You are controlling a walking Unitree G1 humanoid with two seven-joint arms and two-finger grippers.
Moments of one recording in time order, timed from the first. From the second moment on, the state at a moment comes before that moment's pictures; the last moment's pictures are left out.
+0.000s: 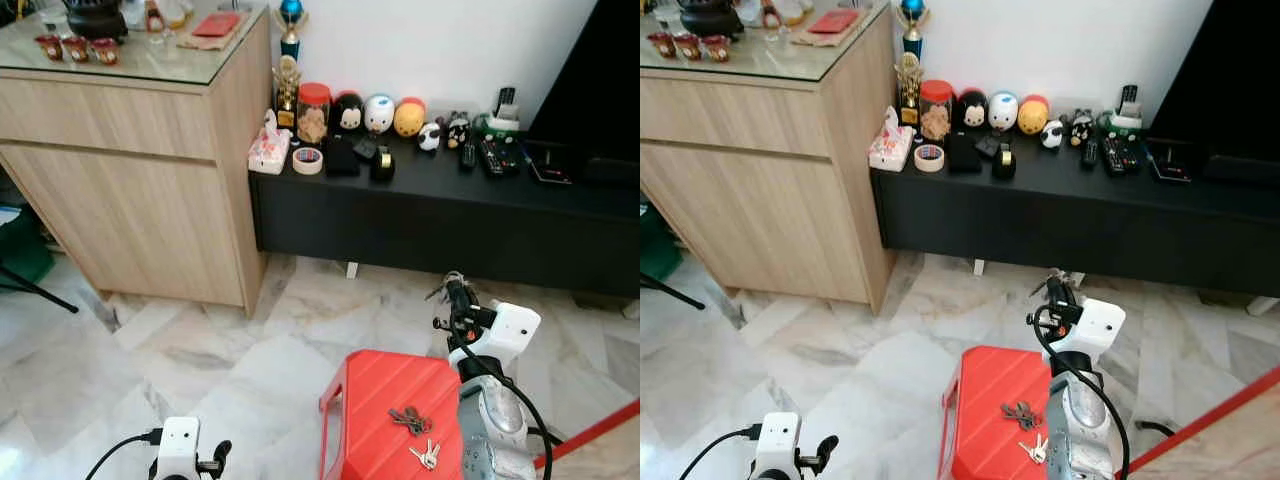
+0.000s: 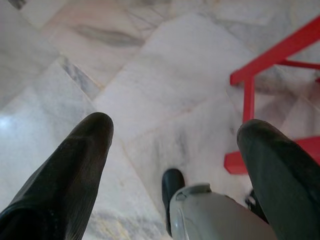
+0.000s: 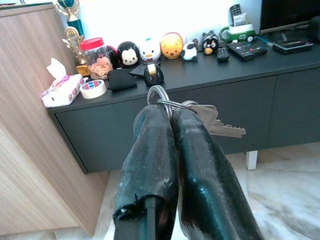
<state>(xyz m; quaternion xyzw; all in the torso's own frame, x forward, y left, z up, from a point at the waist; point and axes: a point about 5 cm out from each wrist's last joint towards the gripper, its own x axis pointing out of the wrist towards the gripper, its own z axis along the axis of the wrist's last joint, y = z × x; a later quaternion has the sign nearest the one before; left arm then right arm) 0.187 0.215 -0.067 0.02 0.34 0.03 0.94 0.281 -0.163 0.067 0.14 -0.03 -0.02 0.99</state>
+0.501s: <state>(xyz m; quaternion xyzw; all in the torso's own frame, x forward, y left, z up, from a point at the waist) 0.177 0.220 -0.072 0.04 0.36 0.04 0.93 0.280 -0.164 0.065 0.14 -0.02 -0.03 0.99</state>
